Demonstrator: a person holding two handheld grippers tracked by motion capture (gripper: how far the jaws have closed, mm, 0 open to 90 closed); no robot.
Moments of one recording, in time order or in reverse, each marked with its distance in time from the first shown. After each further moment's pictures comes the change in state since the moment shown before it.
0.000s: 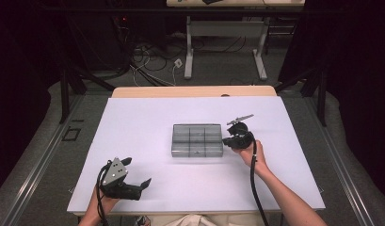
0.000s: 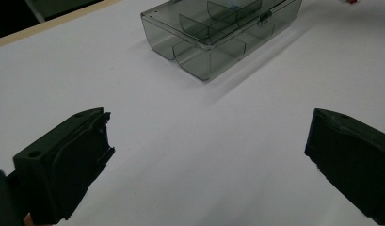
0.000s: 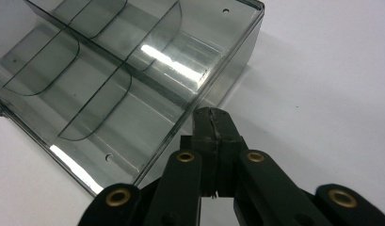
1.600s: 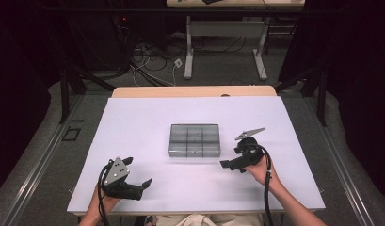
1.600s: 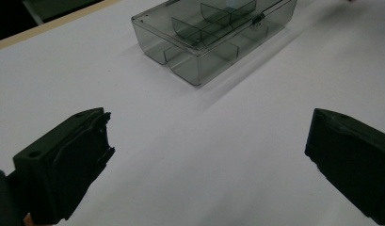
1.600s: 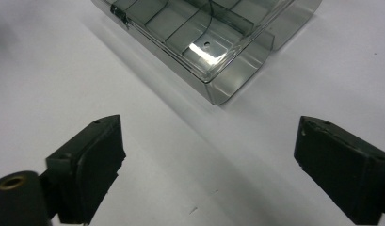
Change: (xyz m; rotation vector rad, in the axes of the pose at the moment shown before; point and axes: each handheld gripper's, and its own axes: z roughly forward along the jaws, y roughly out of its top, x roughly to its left) left arm -0.001 0.003 0.003 0.013 -0.005 0.022; right arm 0.013 -0.044 -0.039 -0.017 0.213 -0.069
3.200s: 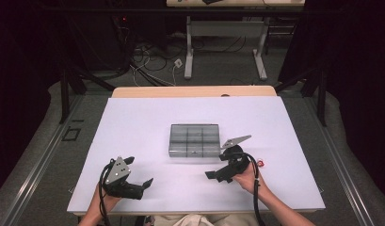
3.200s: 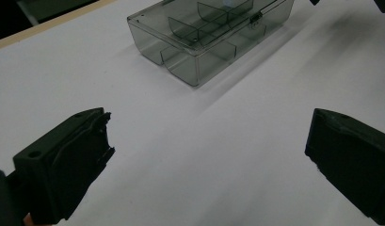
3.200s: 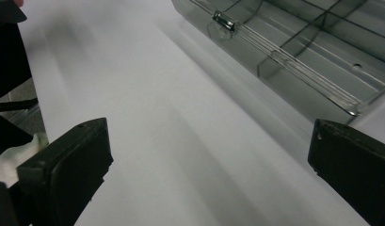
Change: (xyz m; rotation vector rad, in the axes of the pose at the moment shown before) left arm 0.000 0.000 0.003 0.001 -0.011 0.003; right arm 0.043 0.001 0.022 -0.027 0.156 -0.065
